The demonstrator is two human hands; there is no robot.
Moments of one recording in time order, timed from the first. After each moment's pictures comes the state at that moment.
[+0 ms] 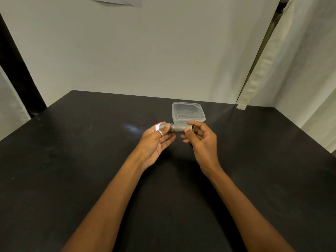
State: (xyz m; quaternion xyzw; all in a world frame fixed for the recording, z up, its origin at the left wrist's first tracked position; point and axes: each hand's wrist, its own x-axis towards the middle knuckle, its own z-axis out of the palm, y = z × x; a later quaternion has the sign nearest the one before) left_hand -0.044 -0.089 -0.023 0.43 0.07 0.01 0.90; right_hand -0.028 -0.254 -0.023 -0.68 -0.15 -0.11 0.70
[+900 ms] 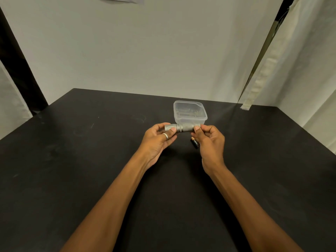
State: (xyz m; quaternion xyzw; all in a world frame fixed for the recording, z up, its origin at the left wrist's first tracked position) left_hand -0.044 -0.095 -0.028 0.48 0.07 0.05 0.87; right_hand -0.022 -0.257 -0.028 -0.64 -0.04 -0.11 0.76
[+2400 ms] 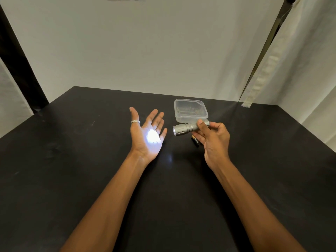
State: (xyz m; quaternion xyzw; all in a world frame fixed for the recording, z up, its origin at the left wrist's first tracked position) left_hand -0.050 -0.075 -0.016 0.31 0.04 0.02 0.95; right_hand -0.009 -0.264 -0.022 -0.52 0.01 -0.07 0.85
